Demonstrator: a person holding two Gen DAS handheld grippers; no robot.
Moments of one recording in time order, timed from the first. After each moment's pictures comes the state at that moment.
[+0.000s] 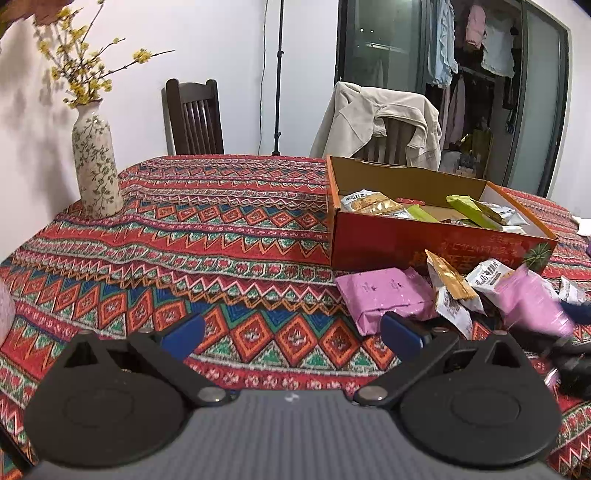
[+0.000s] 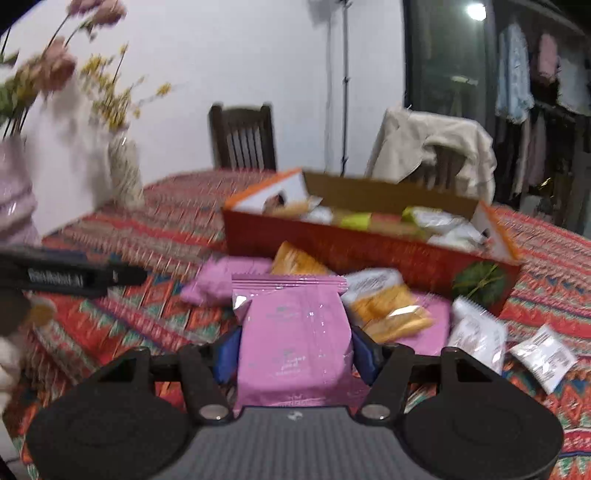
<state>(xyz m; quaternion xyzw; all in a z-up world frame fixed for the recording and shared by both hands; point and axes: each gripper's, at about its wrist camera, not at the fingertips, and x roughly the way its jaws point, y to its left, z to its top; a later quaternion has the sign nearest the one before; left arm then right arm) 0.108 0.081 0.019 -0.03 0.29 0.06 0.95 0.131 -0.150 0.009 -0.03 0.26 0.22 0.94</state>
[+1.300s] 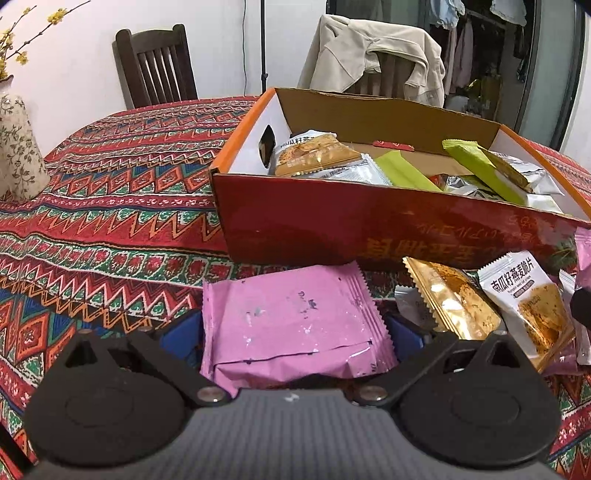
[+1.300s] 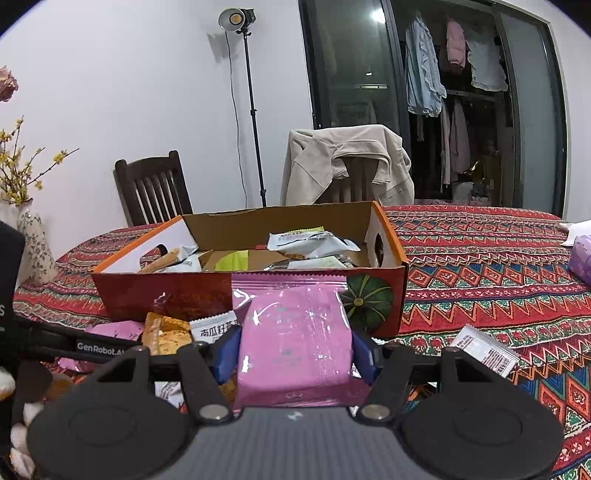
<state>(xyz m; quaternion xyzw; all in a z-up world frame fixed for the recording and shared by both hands) 0.223 0.009 -0.026 -0.02 0.39 0.06 0.92 0.189 -0.218 -0.015 0.04 0.24 0.12 0.96</state>
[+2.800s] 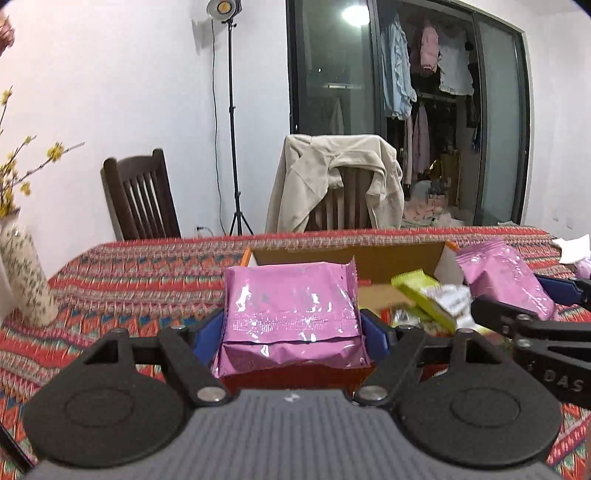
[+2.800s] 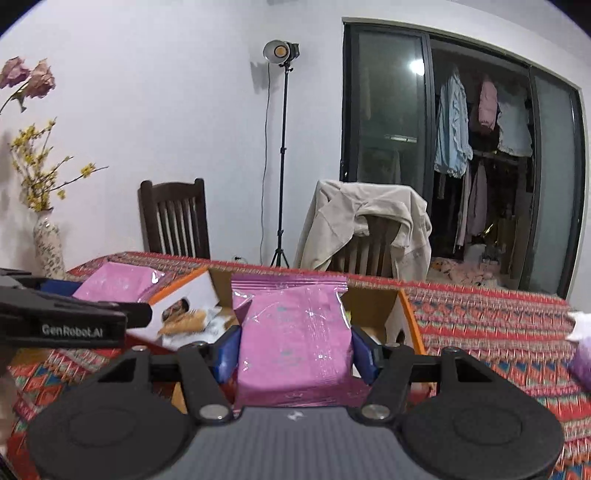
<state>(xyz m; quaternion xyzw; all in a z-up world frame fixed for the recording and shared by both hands) 0.199 -0.007 0.069 0.02 0.21 0.02 0.98 0.211 -0.182 0.051 -0.03 0.16 0.13 0.98</state>
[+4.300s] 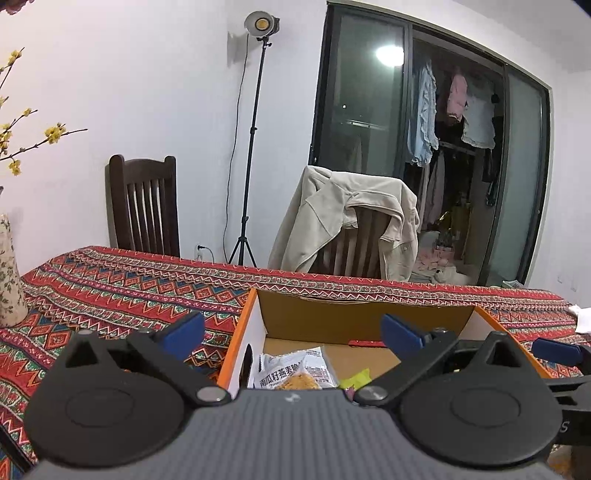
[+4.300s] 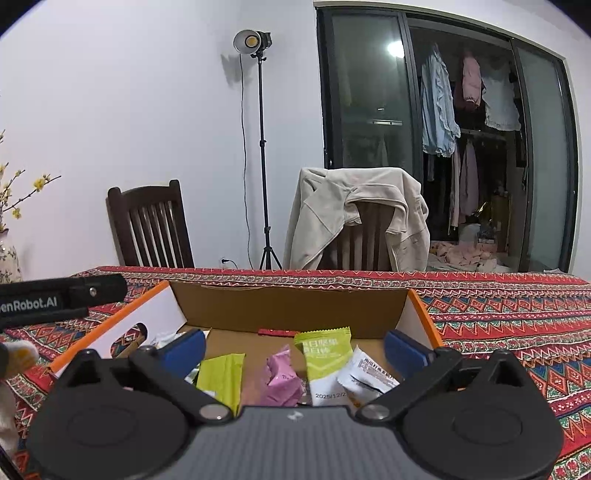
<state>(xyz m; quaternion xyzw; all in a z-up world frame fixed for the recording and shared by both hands) 0.259 0.024 0.055 -0.06 0.16 0.03 0.99 0.295 -0.181 0.027 0.02 0.18 0.12 0.98</state>
